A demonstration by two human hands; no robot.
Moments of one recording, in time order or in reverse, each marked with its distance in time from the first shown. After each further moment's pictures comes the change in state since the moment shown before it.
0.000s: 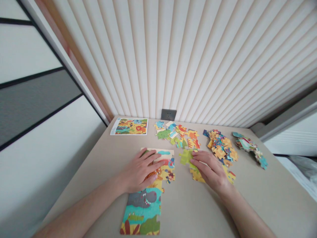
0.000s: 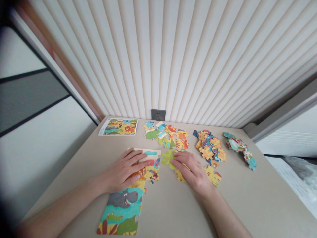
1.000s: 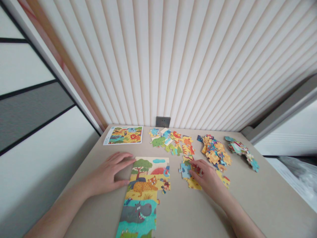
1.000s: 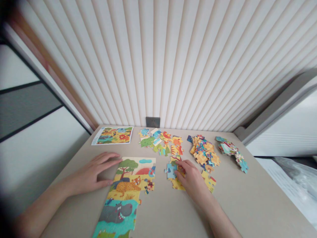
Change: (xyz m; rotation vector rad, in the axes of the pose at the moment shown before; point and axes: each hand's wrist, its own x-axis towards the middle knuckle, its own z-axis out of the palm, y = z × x) left_hand -0.059 -0.083 -0.016 -0.057 0.052 -0.160; right_hand -0.008 0.004 0.002 -0.043 -0.188 0.608
